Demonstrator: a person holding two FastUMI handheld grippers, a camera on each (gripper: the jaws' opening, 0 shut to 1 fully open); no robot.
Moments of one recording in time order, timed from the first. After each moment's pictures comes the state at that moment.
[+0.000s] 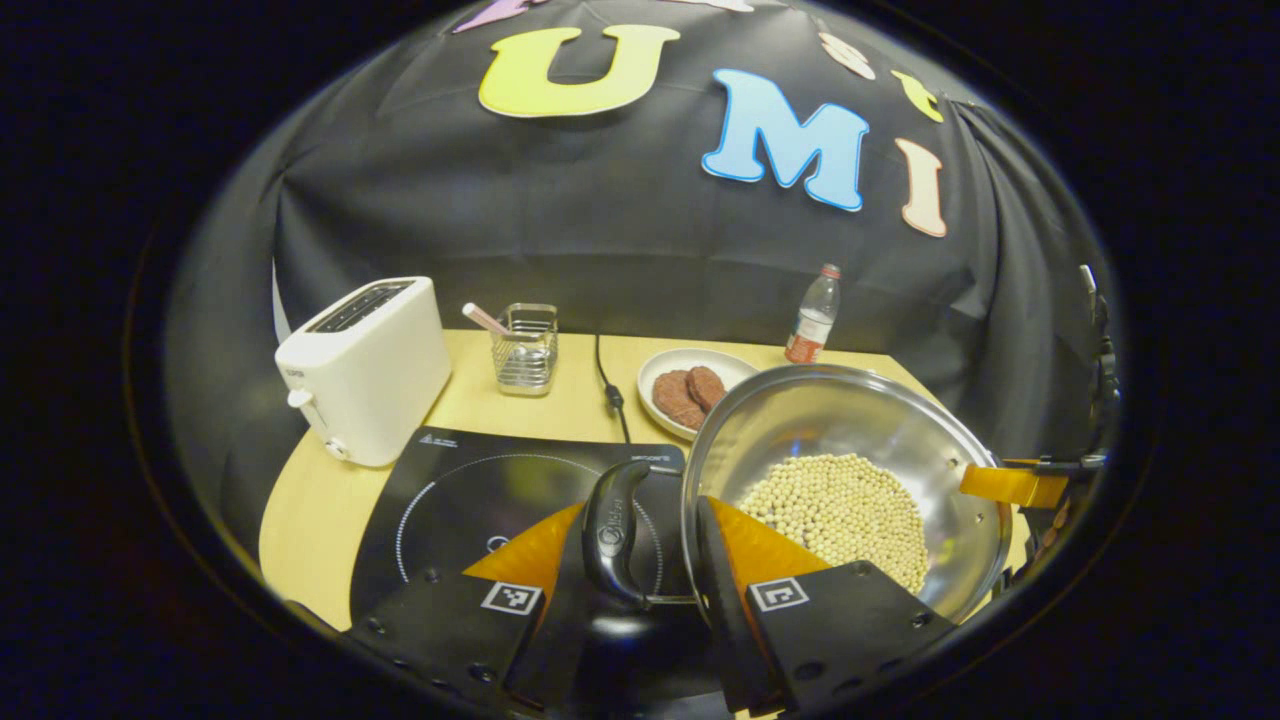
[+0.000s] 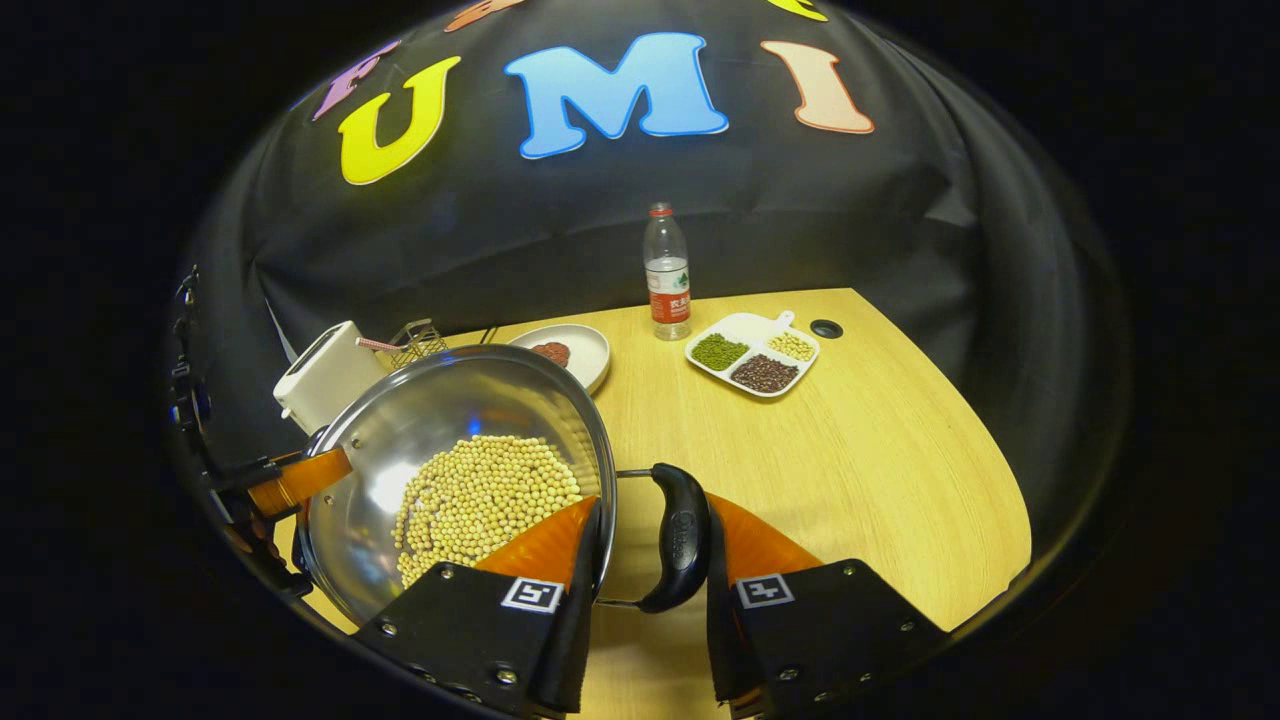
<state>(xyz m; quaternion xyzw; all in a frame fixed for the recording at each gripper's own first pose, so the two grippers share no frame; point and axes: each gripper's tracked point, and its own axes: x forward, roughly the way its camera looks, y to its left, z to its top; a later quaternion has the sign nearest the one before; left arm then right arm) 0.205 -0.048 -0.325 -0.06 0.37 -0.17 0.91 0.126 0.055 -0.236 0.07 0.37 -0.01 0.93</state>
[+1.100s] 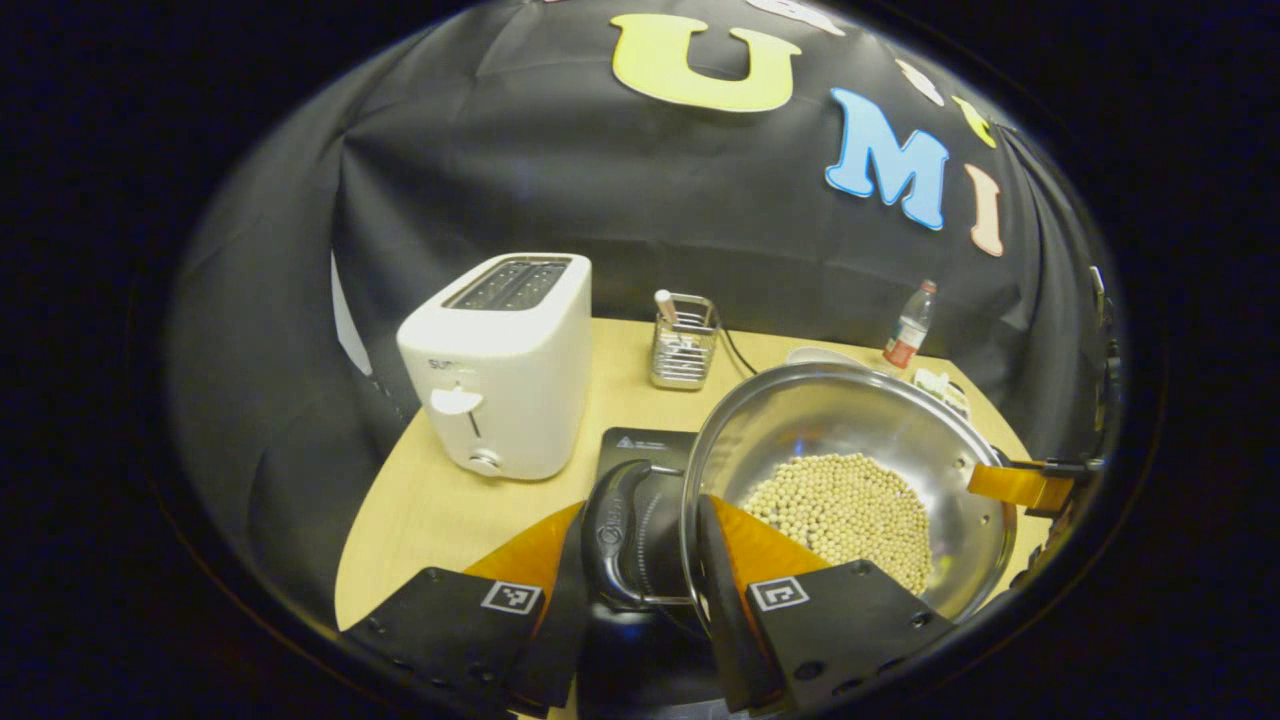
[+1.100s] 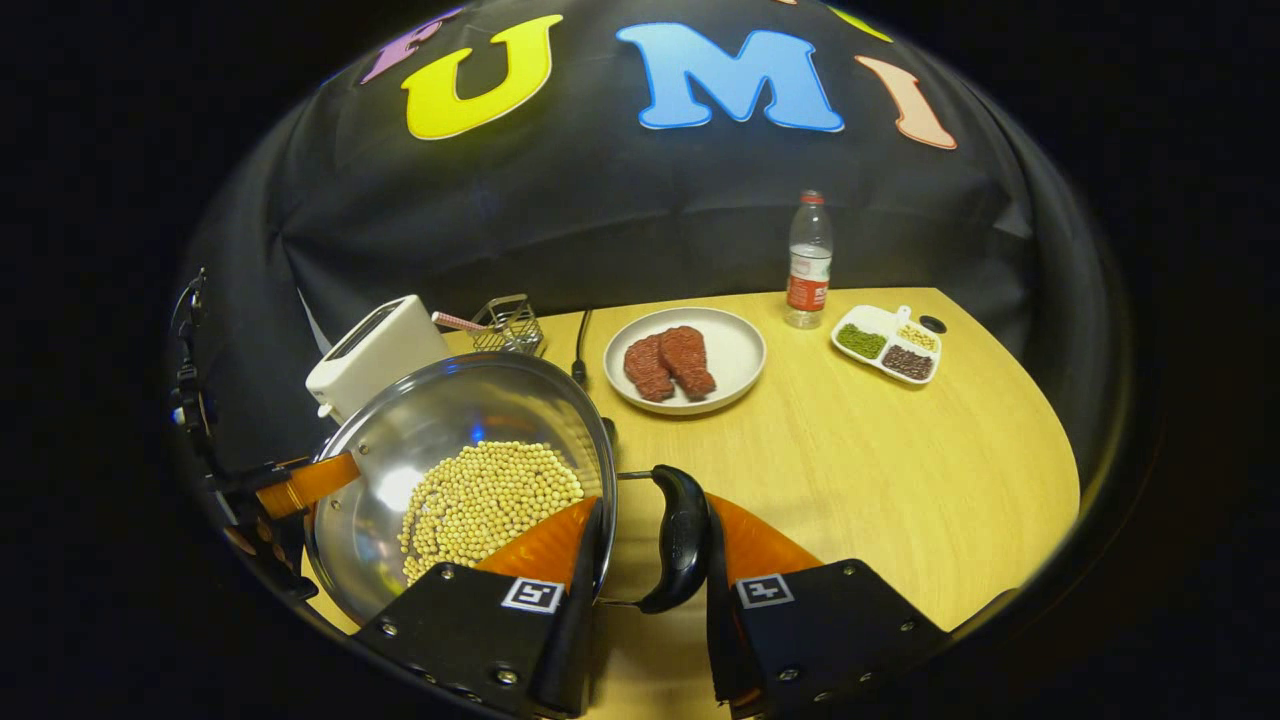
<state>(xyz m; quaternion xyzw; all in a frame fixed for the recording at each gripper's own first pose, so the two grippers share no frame) 0.249 0.142 -0.369 -0.05 0.39 -0.12 0.91 0.158 0.239 -0.257 0.08 0.38 0.03 0.92</state>
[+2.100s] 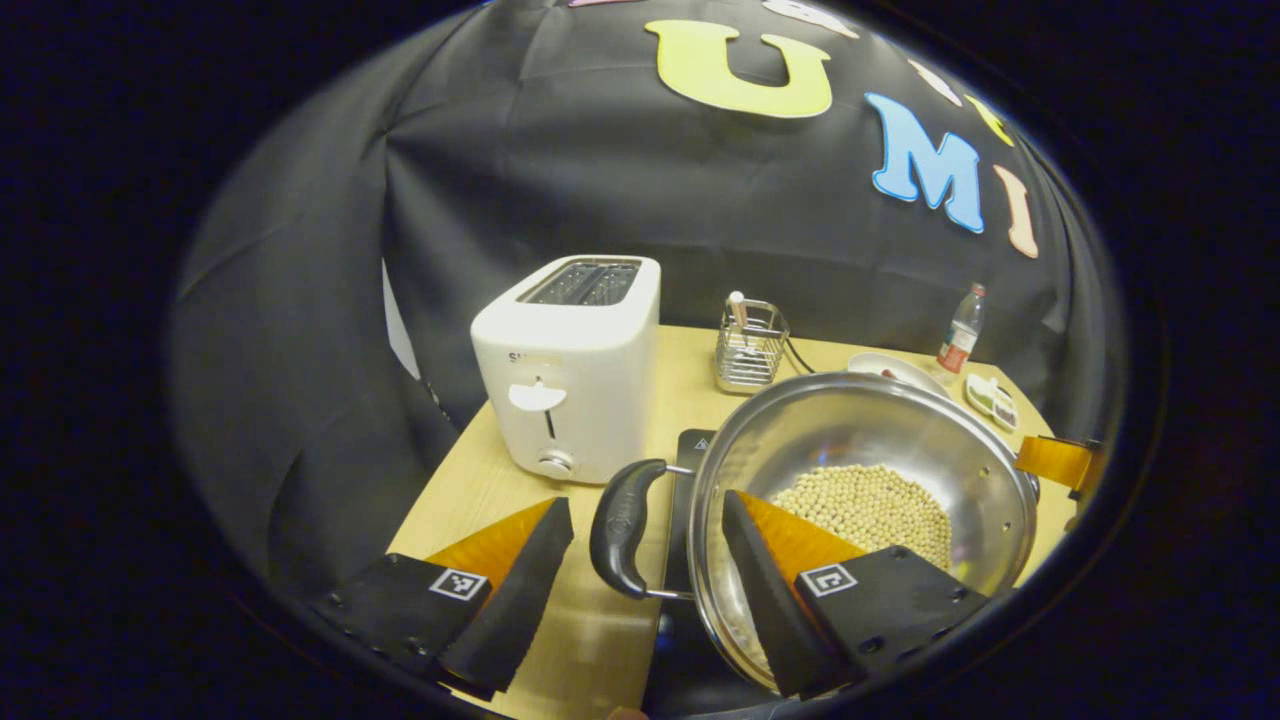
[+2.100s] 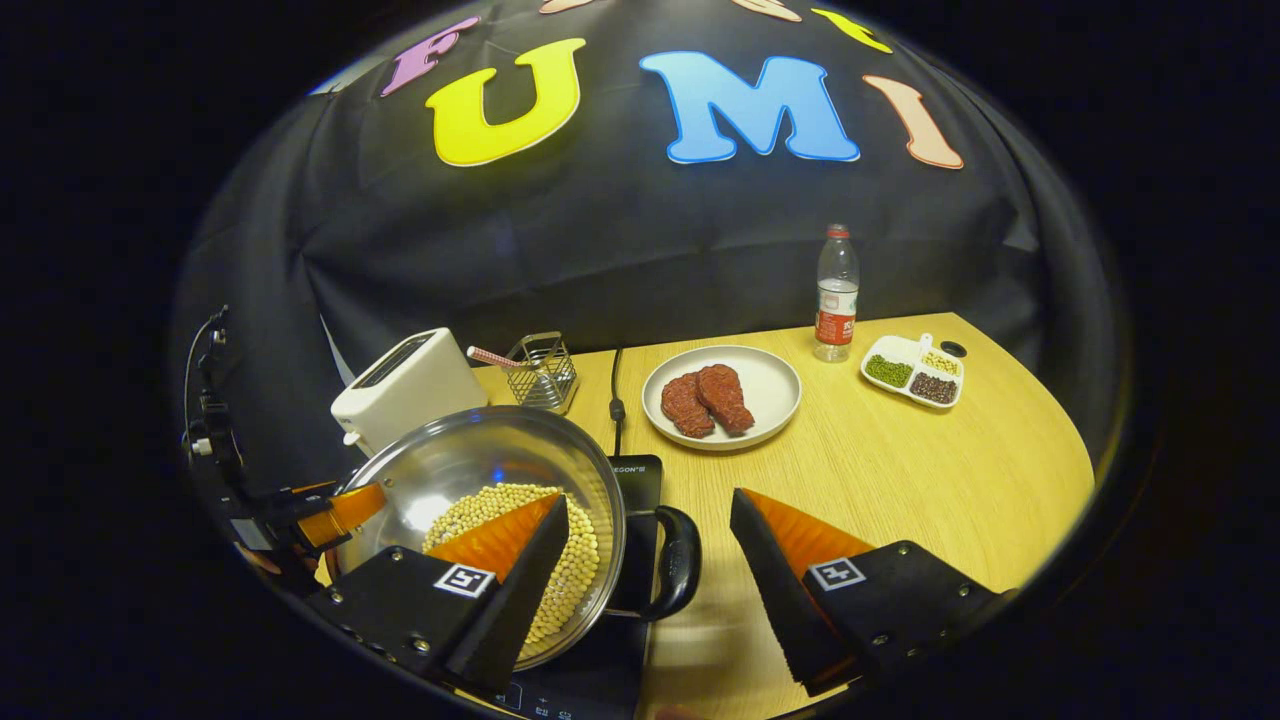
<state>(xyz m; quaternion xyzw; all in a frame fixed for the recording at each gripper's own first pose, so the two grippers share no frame) 0.246 0.182 -0.378 -0.04 0.37 -0.06 0.93 0.169 0.252 -0.234 0.08 0.31 0.03 0.95</state>
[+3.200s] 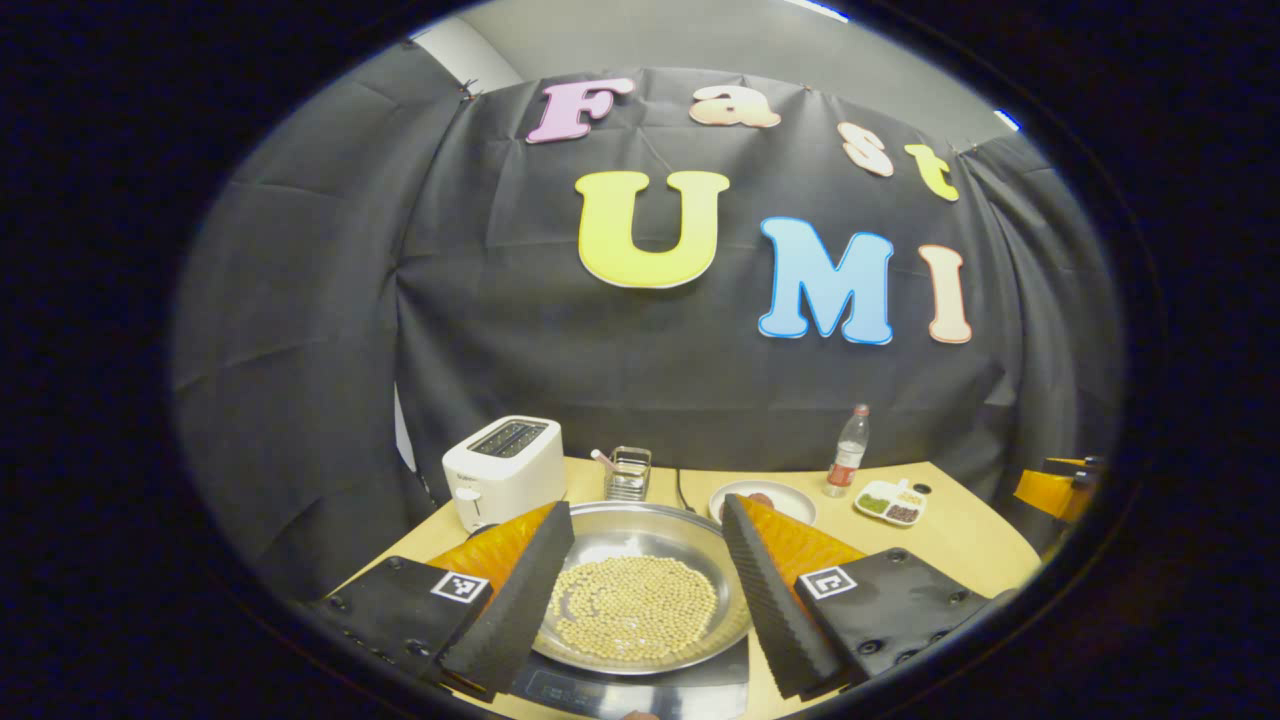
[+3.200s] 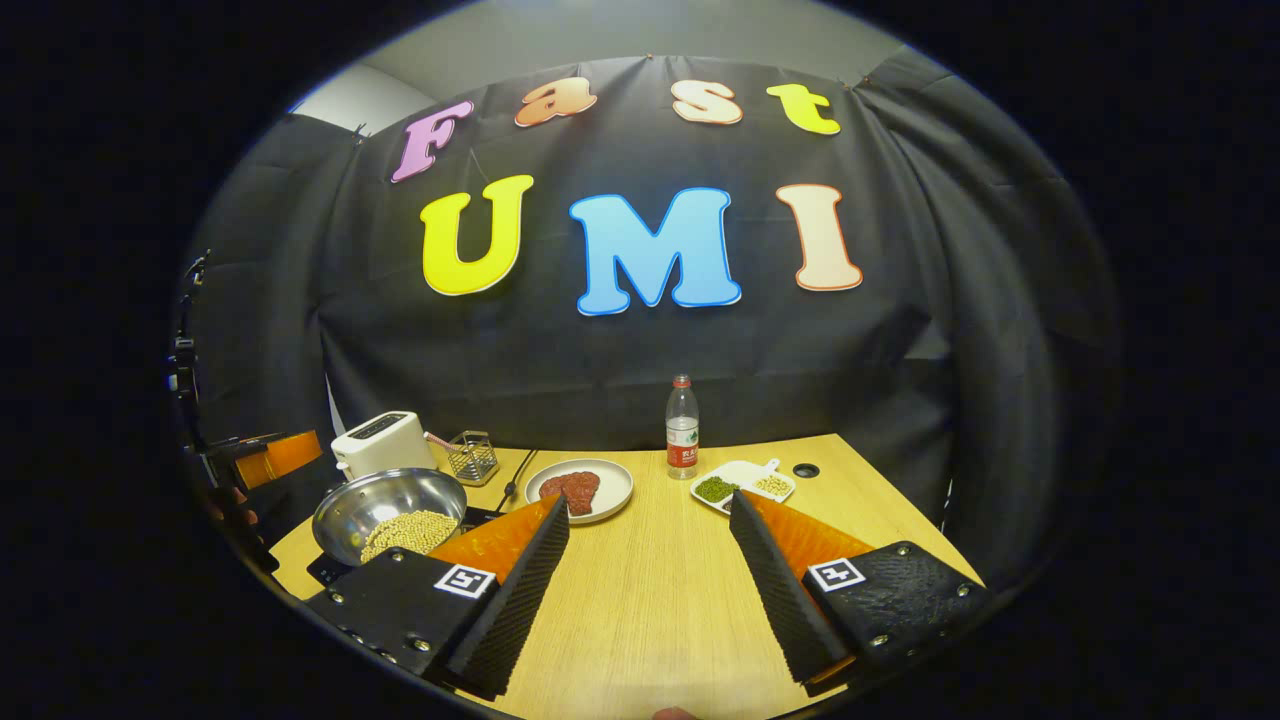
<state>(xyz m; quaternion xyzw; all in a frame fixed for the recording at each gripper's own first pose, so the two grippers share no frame) 0.130 0.015 -0.146 -0.05 0.17 -0.04 0.98 0.062 0.023 -0.090 0.03 0.15 0.02 0.99</state>
